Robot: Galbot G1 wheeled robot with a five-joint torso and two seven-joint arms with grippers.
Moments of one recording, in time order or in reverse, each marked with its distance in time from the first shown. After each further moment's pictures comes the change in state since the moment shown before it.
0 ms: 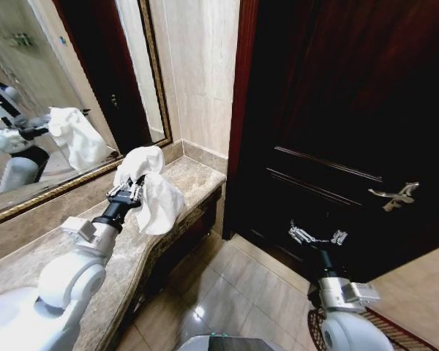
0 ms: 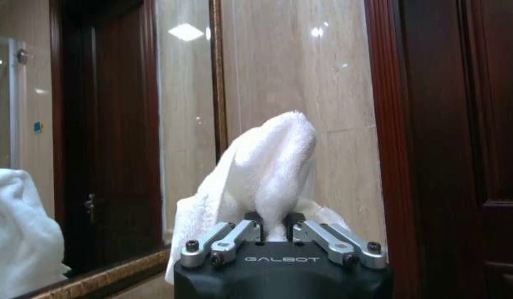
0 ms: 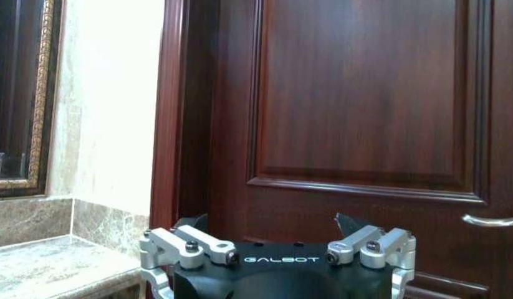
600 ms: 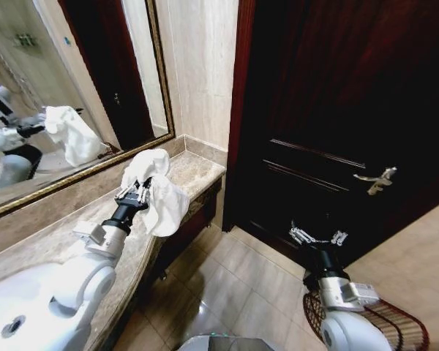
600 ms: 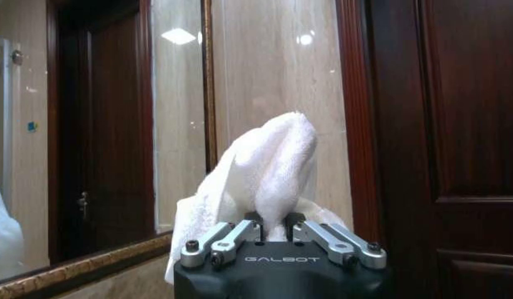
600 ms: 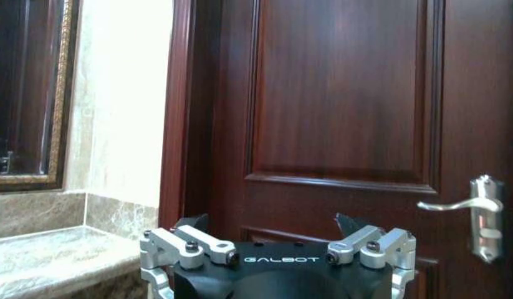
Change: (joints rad) left arm -0.026 -0.038 0.085 0.000 0.066 -0.004 -0.005; right arm 0.000 -0.020 0.010 -0.029 0.017 0.023 0.004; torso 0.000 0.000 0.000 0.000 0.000
